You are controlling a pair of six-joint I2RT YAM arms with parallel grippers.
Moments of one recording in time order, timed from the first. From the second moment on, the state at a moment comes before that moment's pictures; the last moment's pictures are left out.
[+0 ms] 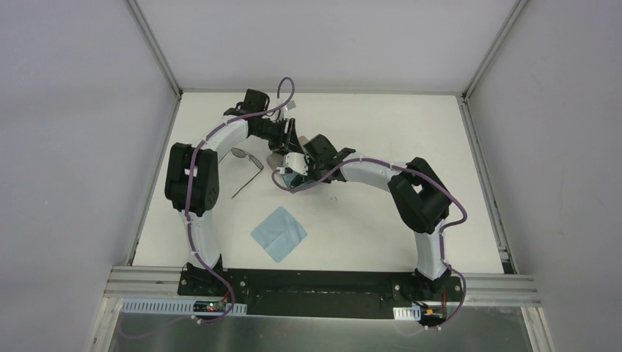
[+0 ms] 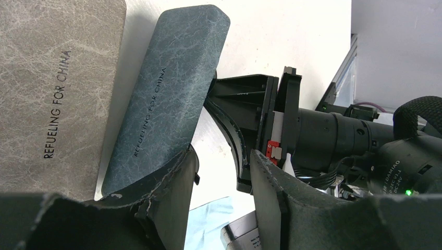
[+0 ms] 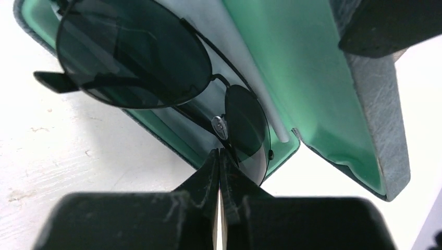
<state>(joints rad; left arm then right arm) -0.26 1.96 1.52 -0.58 0.94 0.00 0.79 2.00 1.38 -0.38 0.02 -0.78</state>
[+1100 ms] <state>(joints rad) -0.27 1.96 1.53 -0.62 0.97 0.00 0.75 1.82 1.30 -0.37 -0.17 -0.80</state>
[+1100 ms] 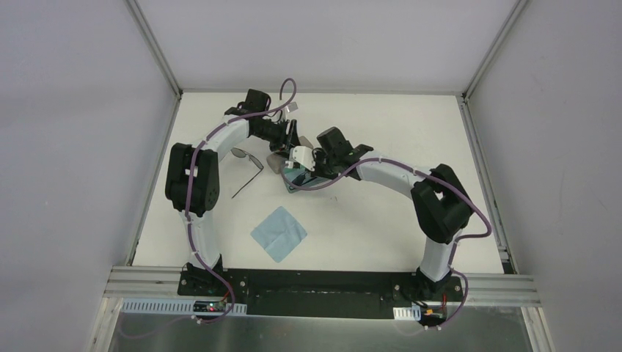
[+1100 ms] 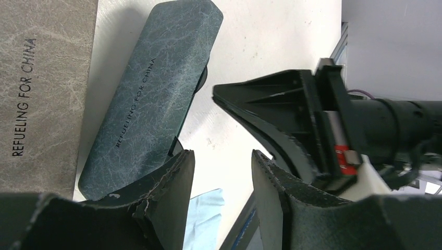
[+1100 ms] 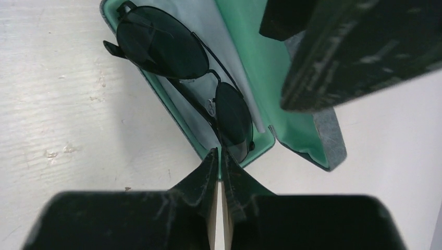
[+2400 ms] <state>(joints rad) -0.27 1.96 1.53 -0.63 0.95 0.01 0.77 1.86 1.18 -0.30 -0.16 -0.72</state>
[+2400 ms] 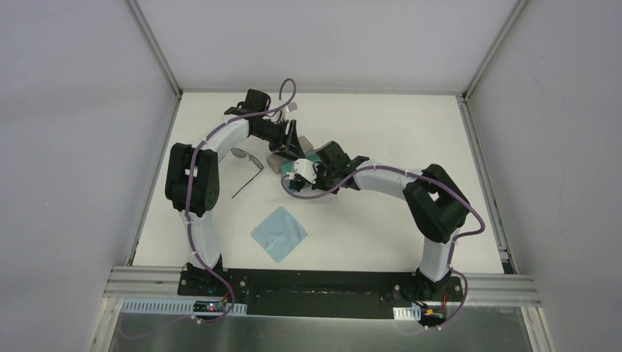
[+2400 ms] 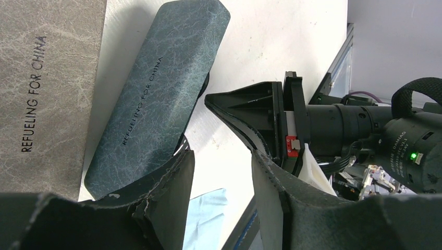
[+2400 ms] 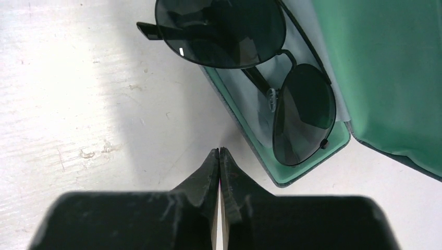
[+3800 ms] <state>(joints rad) -0.27 1.96 1.55 -0.66 0.95 0.02 0.86 2.02 1.42 -0.36 -0.25 -0.71</state>
